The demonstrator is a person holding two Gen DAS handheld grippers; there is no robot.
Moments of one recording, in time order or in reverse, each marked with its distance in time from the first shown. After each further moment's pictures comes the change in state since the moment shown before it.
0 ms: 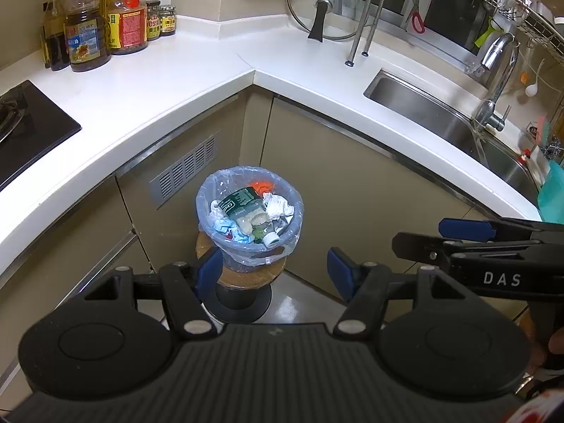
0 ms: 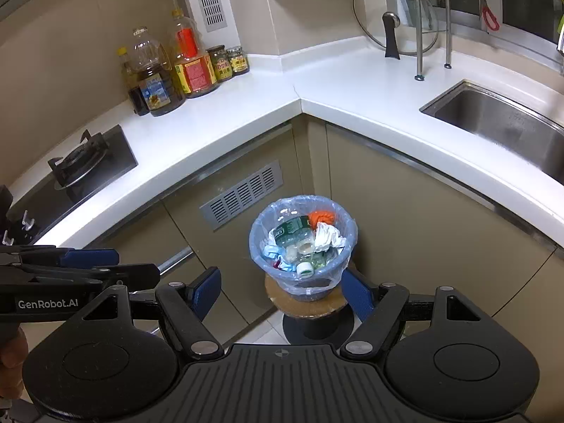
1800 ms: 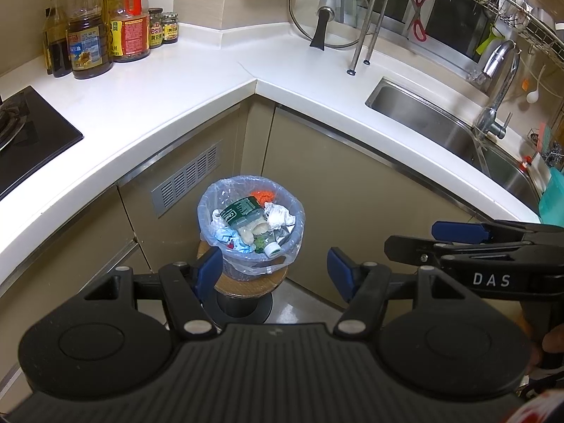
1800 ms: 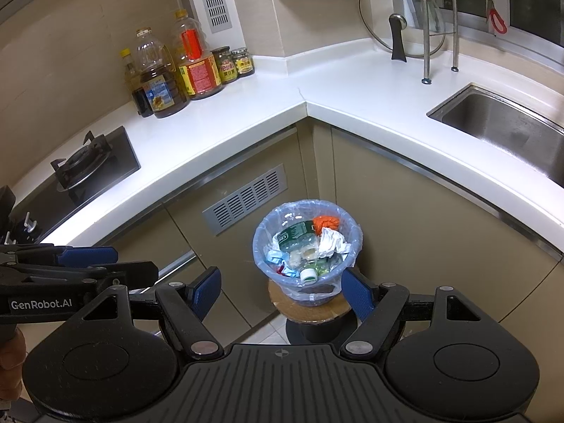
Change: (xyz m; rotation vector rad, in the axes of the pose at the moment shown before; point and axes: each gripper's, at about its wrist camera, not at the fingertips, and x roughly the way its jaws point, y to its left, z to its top) left arm -0.003 -0.004 0.007 -0.007 -0.023 0.010; right arm 0.004 0.005 0.004 -0.002 -0.007 0.007
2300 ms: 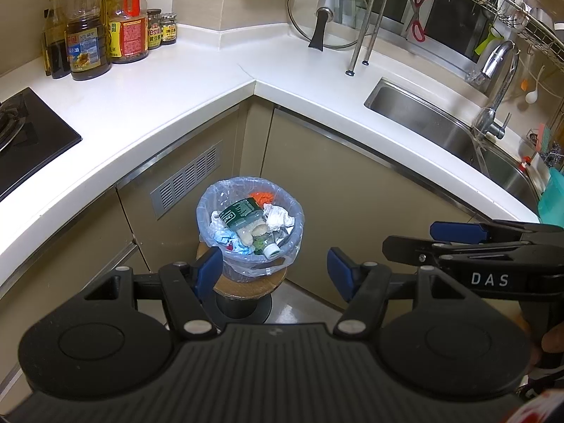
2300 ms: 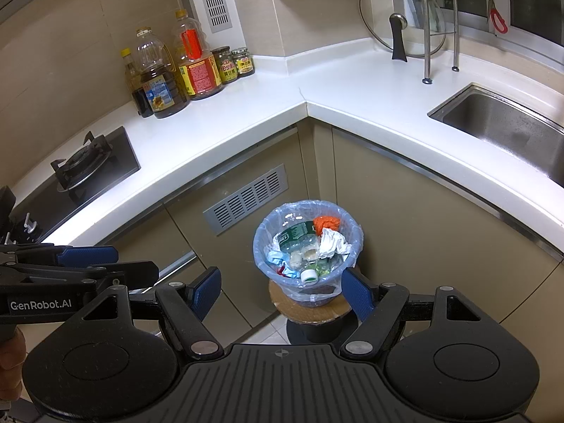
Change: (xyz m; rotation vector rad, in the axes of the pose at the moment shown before) left arm 0.000 -0.004 0.000 0.000 -0.004 0.001; right arm 0.000 0.000 0.001 0.000 0.000 0.000
